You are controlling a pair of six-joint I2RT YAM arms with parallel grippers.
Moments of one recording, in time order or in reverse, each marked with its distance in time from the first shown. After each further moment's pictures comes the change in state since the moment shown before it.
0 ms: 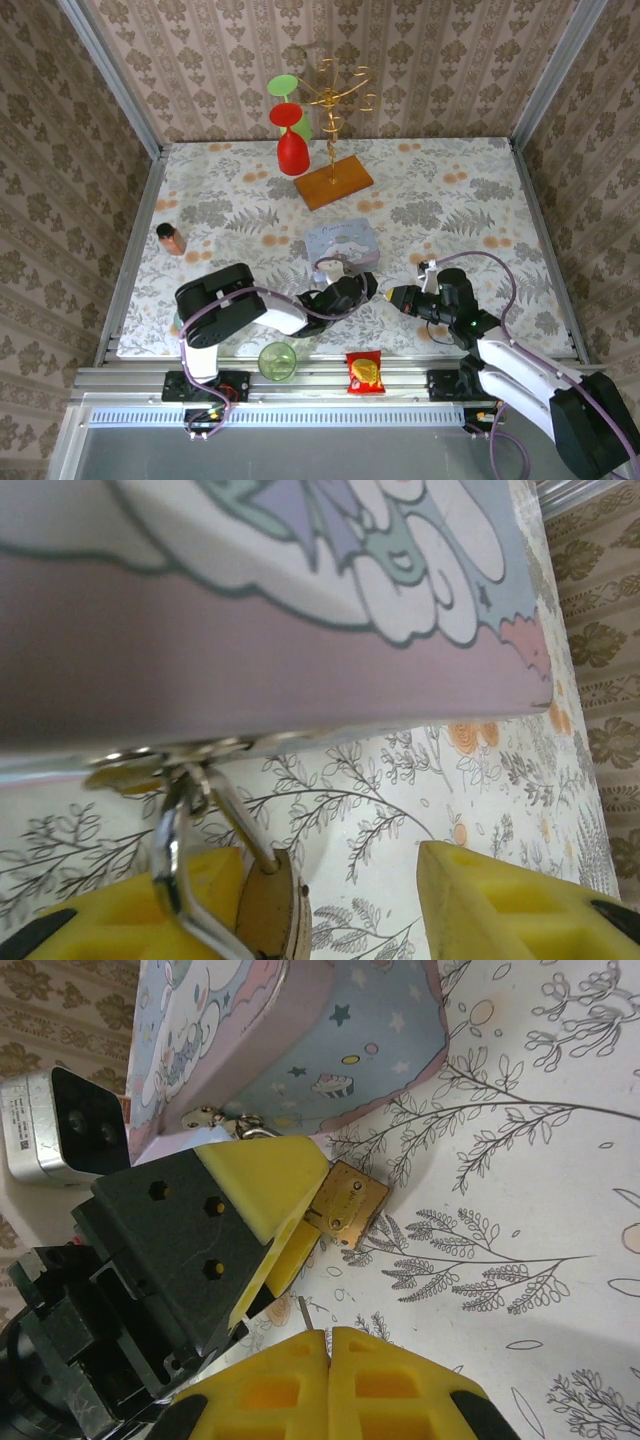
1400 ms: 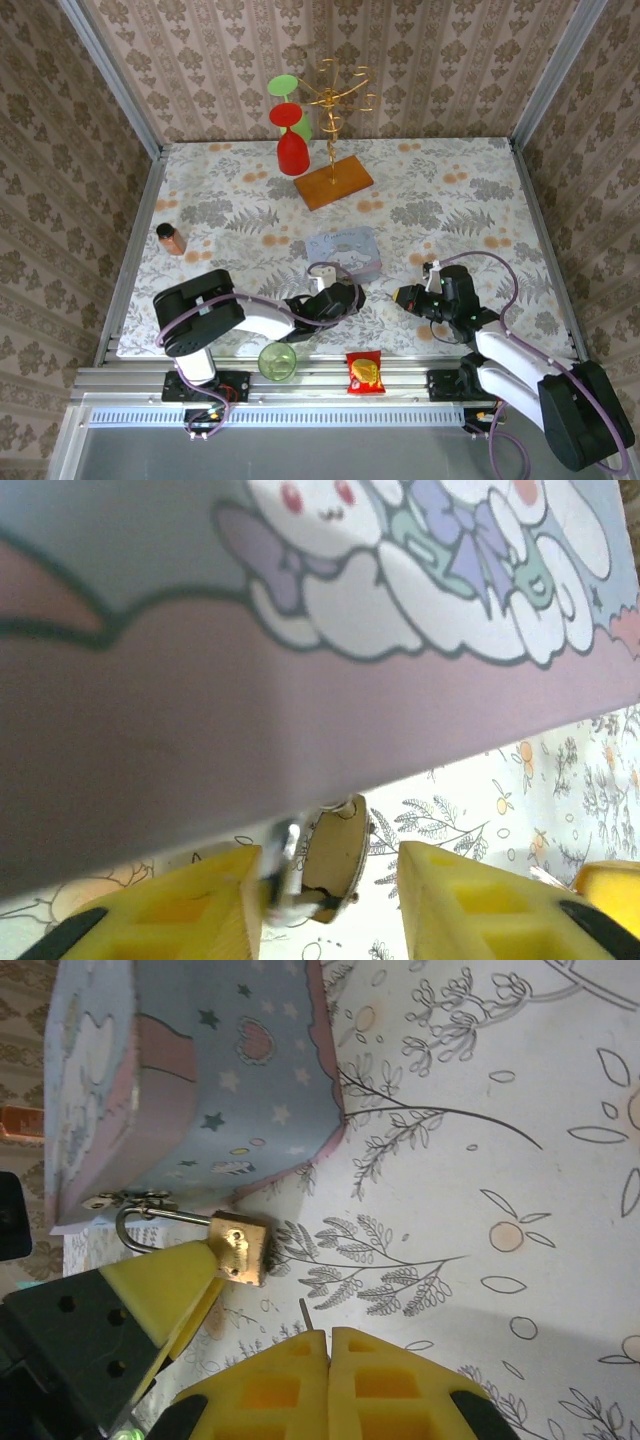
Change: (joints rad) left arm -0.017 -0.136 -0.089 -0.172 0.033 0.044; right arm -0.081 0.092 0.013 -0.029 -0.018 -0.050
